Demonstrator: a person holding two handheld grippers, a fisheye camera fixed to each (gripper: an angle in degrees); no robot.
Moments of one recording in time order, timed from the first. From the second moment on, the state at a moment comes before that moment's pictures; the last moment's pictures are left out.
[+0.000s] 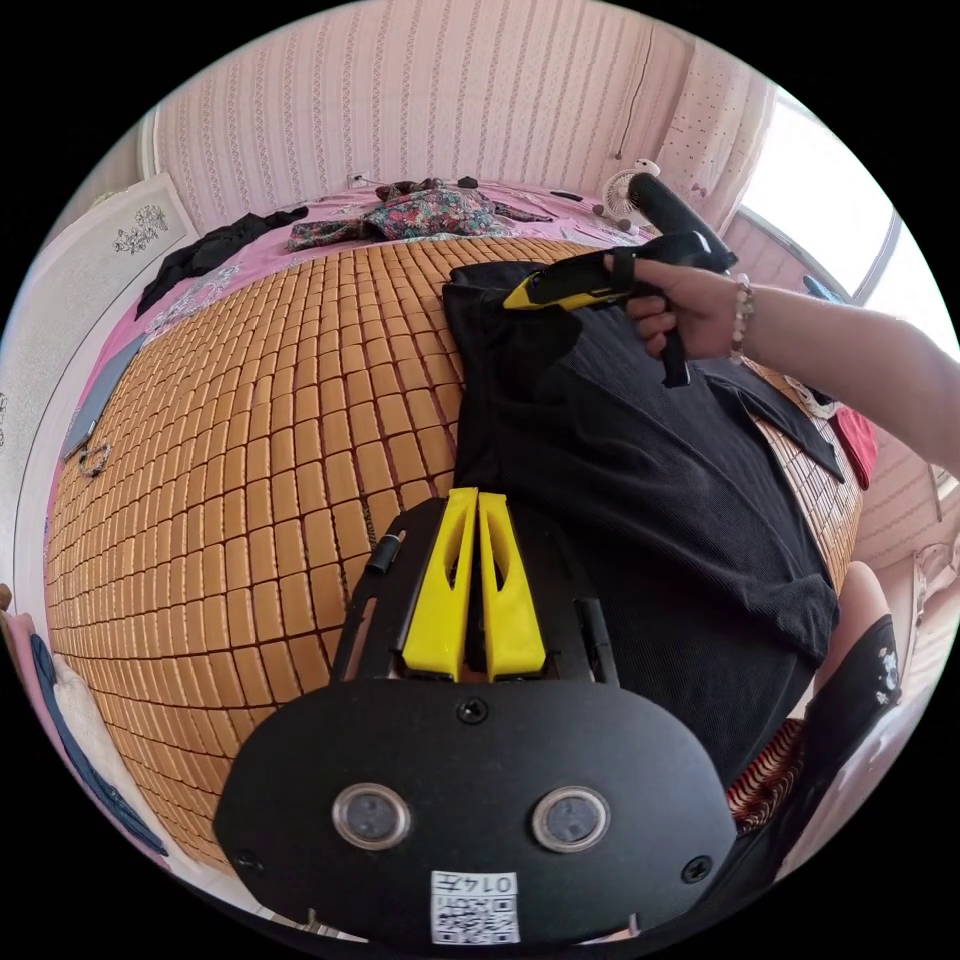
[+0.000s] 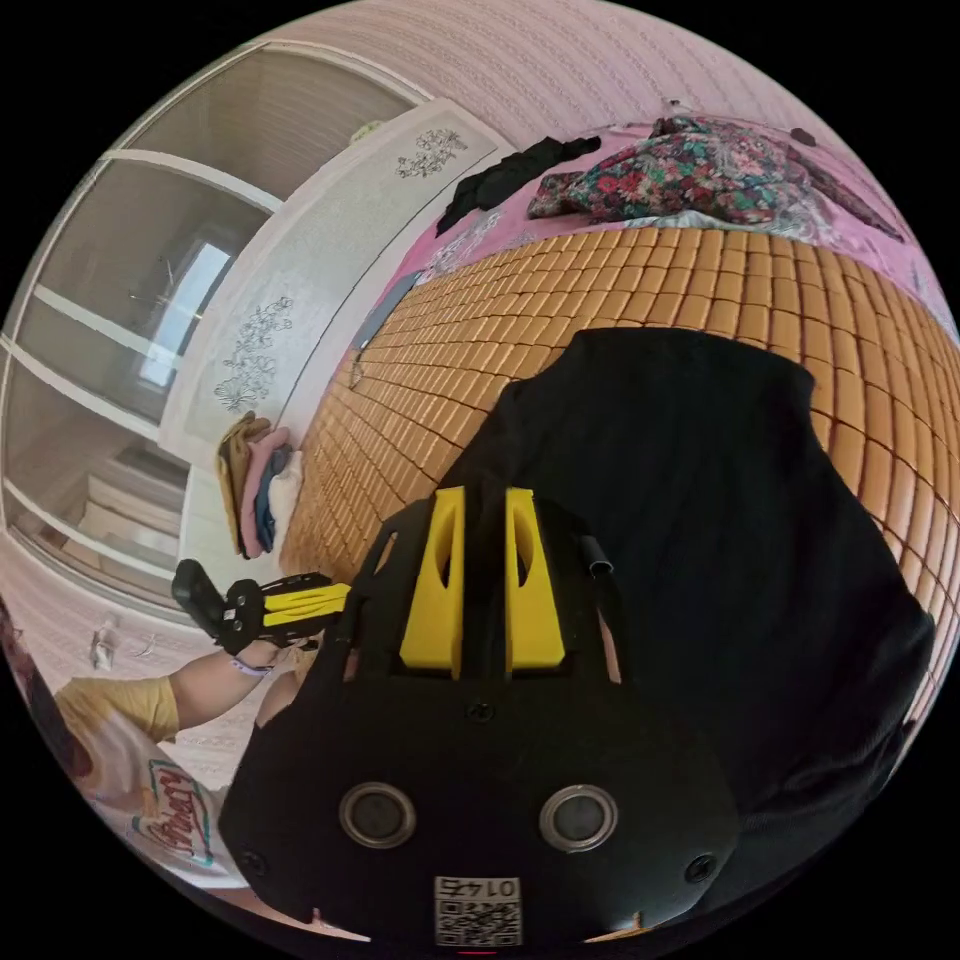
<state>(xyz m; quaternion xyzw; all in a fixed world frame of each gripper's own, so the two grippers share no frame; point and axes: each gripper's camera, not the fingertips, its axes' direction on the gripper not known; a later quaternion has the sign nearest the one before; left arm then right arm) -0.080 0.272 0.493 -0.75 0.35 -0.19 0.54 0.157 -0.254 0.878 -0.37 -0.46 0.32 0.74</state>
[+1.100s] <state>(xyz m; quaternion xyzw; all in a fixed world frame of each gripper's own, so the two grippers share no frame) -0.082 0.286 0.485 -0.76 0.33 -0.16 0.54 0.085 -0.304 0.898 -0.39 -0.30 0.17 0.85</state>
